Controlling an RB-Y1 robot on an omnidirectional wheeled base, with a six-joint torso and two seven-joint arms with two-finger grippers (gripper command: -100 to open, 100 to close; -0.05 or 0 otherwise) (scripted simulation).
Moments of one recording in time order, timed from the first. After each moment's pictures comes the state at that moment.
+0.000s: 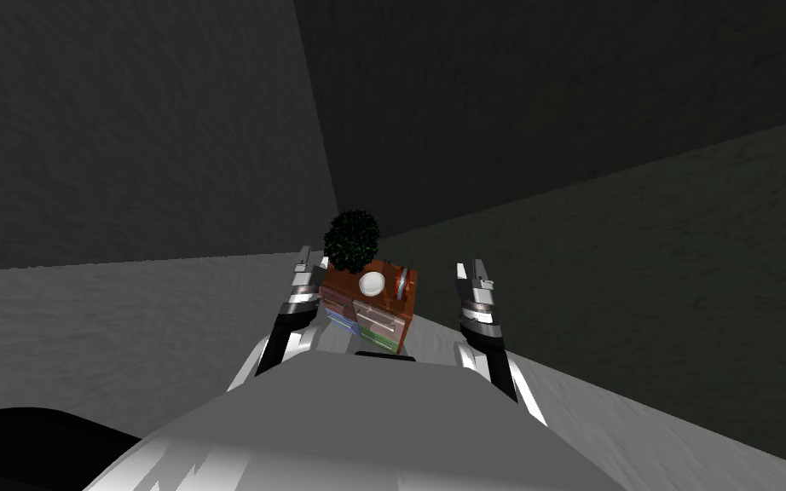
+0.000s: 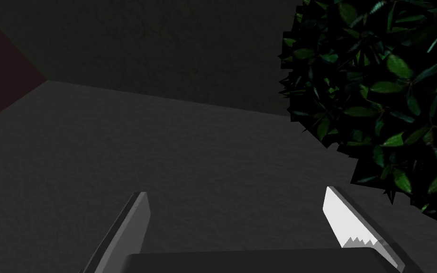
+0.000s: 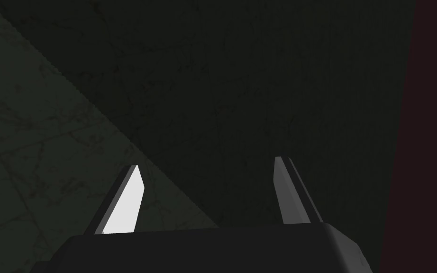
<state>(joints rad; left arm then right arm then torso) 0.50 -0.04 0.07 -2.25 -0.11 -0.42 0.15 0.50 -0.04 0.00 -2.27 0.12 -0.51 -0.16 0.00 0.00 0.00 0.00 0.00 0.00</state>
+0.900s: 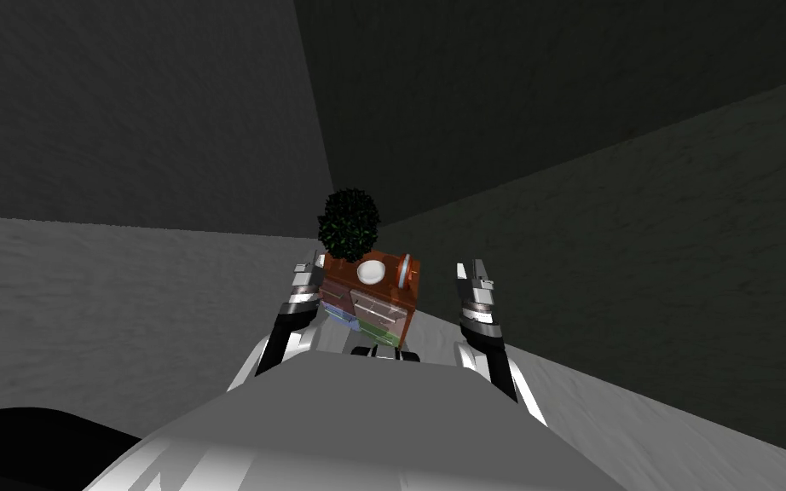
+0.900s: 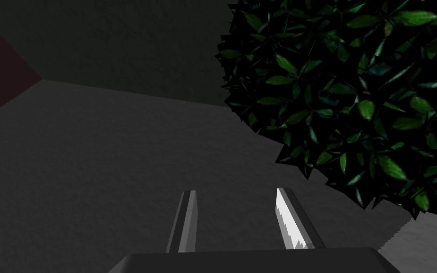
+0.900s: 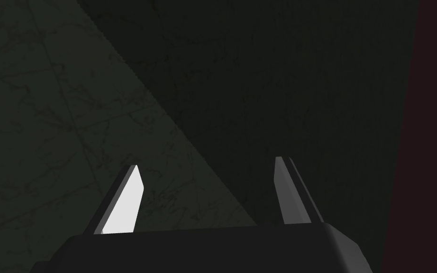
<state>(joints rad) 0.50 -0.04 0.07 -2.25 -0.11 -0.42 0.15 0.50 -0.04 0.00 -2.27 0.12 -0.51 -0.16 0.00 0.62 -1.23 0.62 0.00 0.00</state>
